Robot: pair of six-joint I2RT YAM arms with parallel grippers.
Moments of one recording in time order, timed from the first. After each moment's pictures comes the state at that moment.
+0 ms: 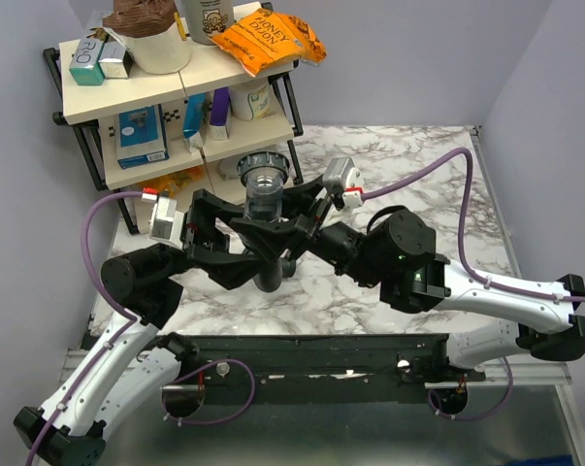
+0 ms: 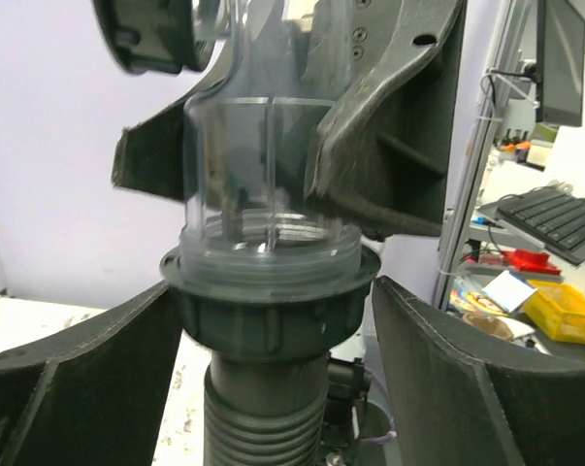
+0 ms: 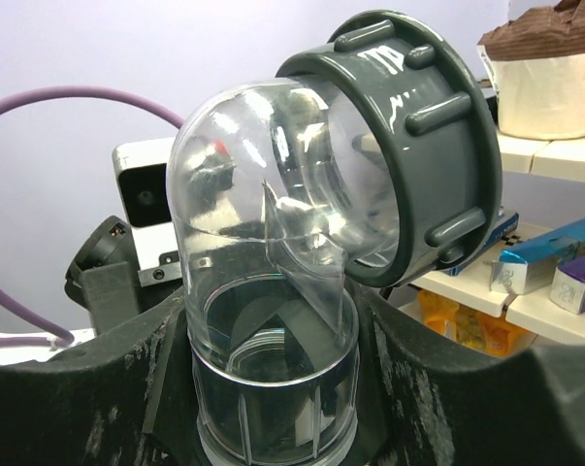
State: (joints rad) left arm -0.52 0.69 0.73 0.76 0.79 -0.77; right arm 1.38 1.29 1.42 0.28 0.23 0.03
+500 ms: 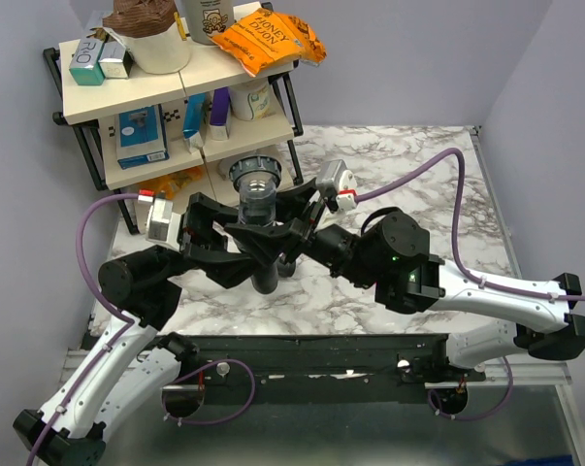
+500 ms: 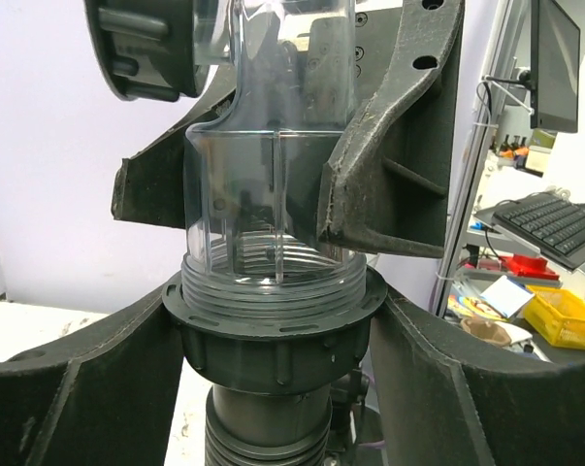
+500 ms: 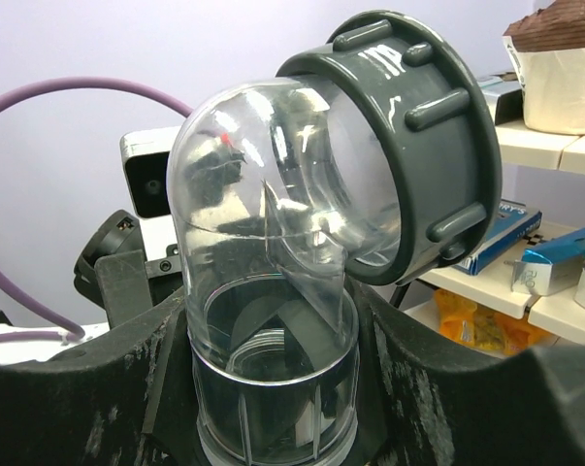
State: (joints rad) left arm -0.52 0.67 0.72 0.76 0.79 -0.78; right arm 1.38 1.31 1.41 0.30 0.21 0.05
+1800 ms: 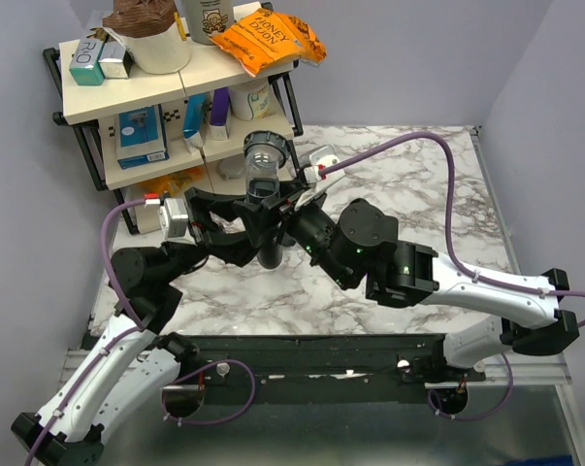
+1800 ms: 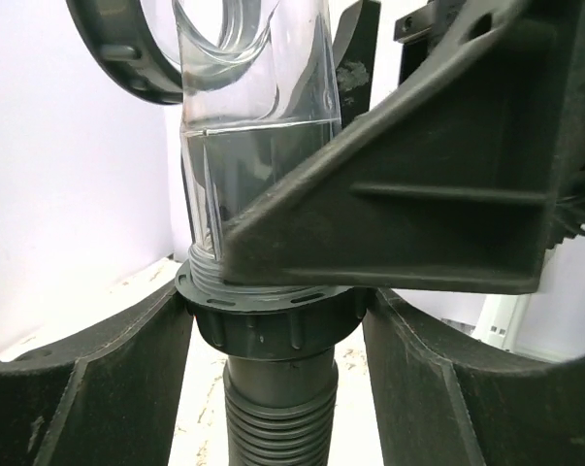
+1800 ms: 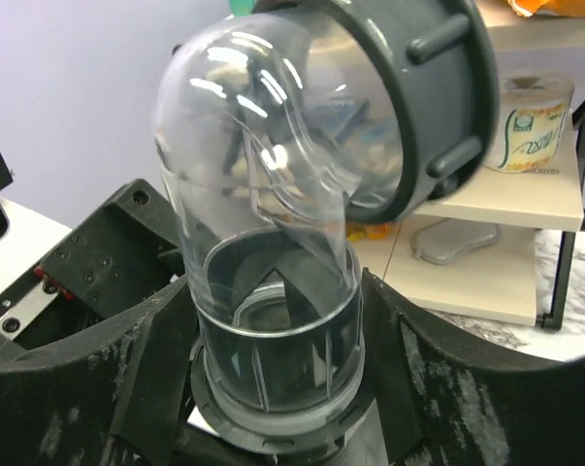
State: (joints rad) left arm -0.53 0.64 0.72 0.50 0.55 -0.41; right arm 1.41 1.42 1.61 -0.04 0.68 0.11
